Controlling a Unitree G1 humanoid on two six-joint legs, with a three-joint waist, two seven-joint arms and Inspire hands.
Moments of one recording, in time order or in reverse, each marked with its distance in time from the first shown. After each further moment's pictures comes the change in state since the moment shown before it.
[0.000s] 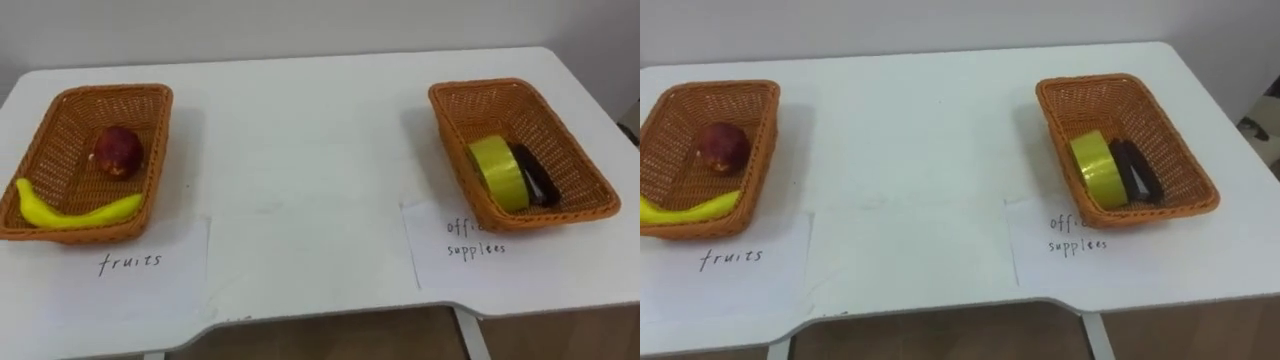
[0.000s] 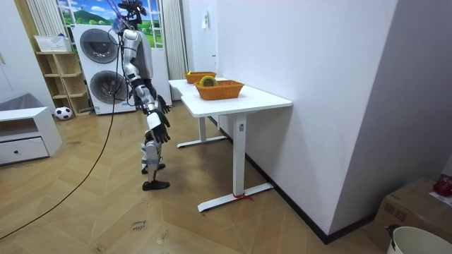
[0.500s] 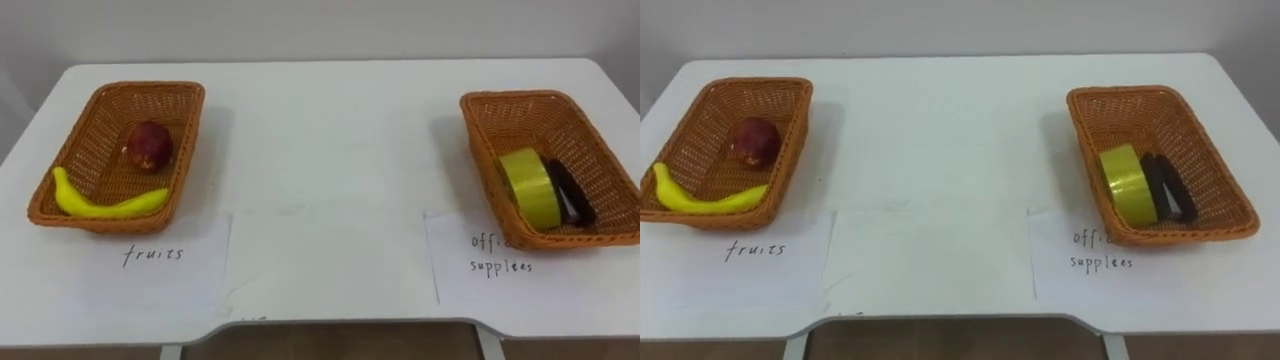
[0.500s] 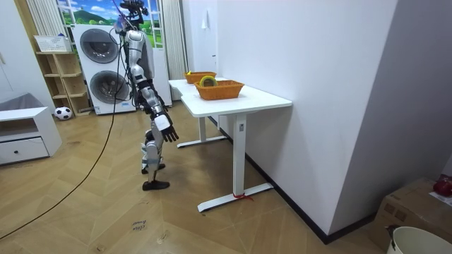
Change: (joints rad) left arm -0.019 0.001 -0.039 0.027 0.002 -0.013 0.020; right arm -0.034 0.008 0.121 0.088 -0.001 -0.010 0.180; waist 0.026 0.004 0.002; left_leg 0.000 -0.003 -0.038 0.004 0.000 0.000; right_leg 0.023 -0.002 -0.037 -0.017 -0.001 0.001
